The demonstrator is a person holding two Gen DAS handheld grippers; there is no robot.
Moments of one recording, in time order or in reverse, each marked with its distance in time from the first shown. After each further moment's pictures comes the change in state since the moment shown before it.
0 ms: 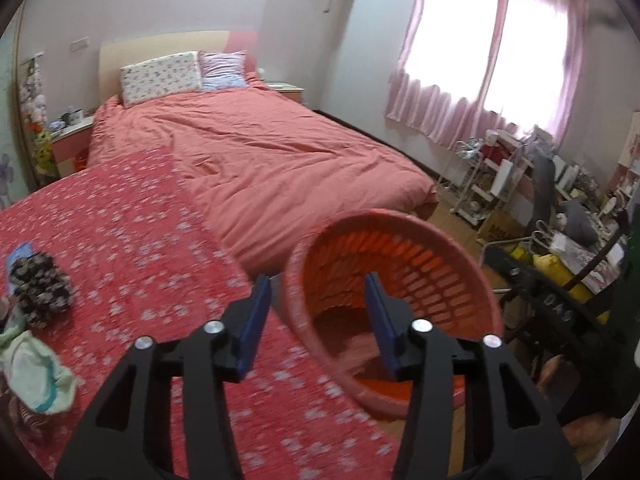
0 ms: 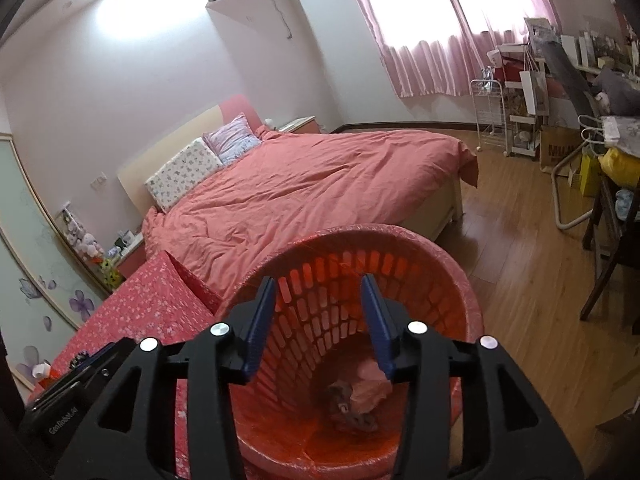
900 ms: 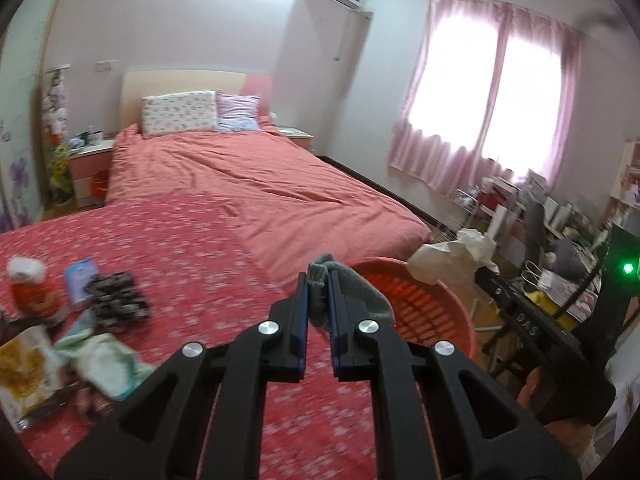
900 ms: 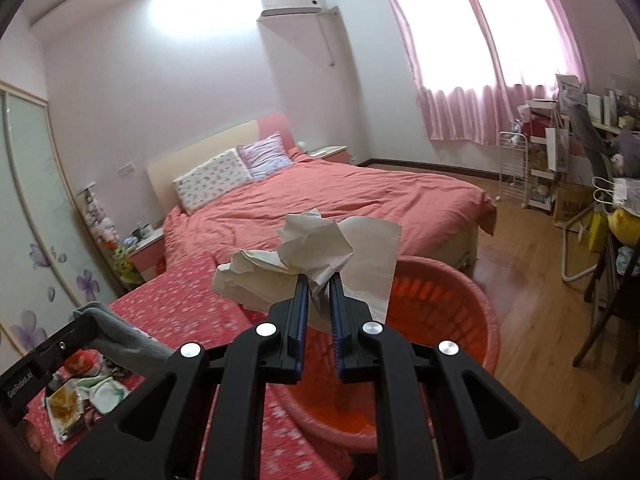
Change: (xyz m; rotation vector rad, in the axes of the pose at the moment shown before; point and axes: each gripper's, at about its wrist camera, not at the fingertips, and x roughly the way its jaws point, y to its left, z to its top) left arm -0.103 0.023 0.004 -0.037 -0.169 -0.035; right arm -0.029 0.050 0.003 -0.123 -0.102 0.048
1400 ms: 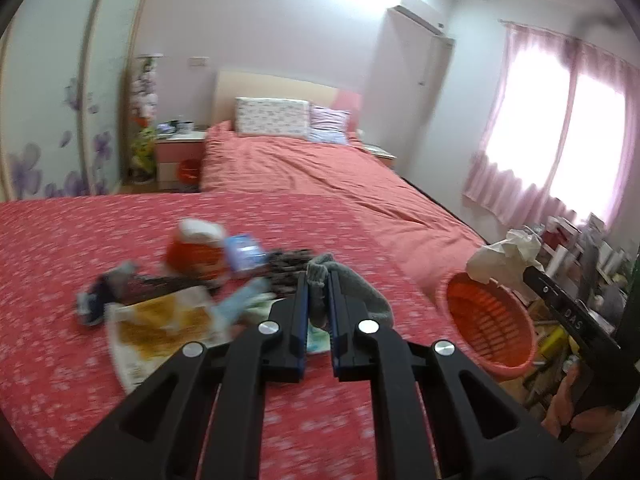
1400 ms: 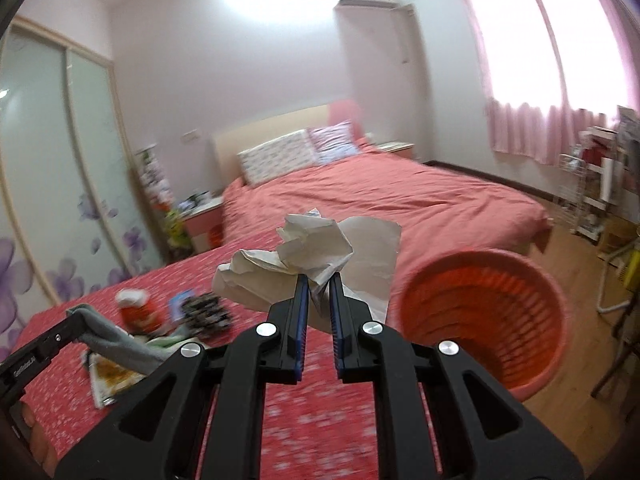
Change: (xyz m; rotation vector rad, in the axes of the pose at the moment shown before) left arm -0.119 0.111 -0.029 -0.145 -0.065 0.247; right arm -0.038 0.088 -0.015 -0.144 0.026 0.162
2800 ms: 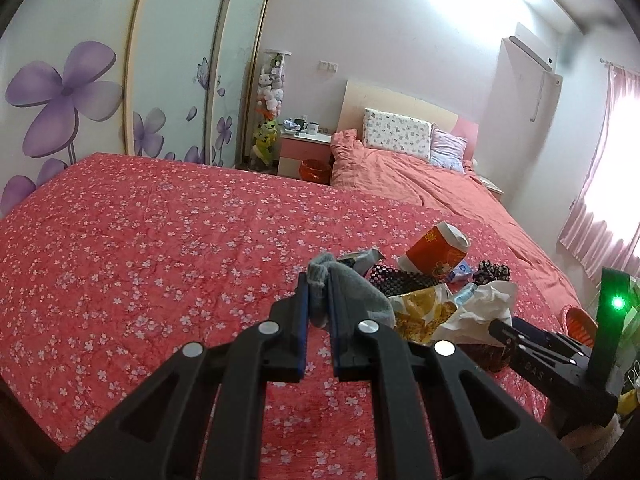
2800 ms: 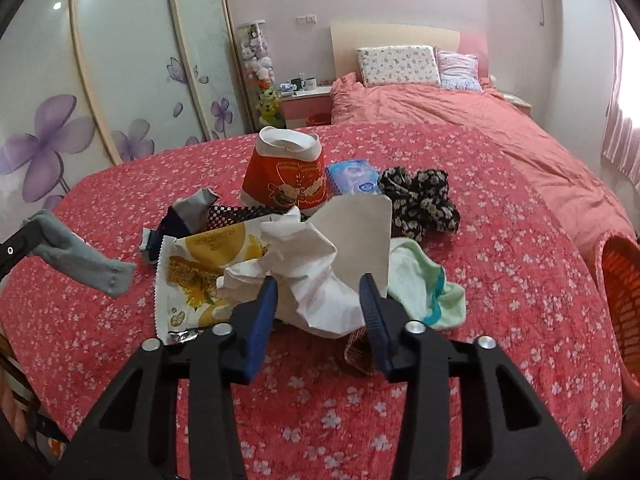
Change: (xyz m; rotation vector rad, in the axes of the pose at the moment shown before) left arm -0.092 0.205 -0.035 -0.206 -0.051 0.386; right arm 0.074 0.207 -0.096 -0.344 0.375 0.305
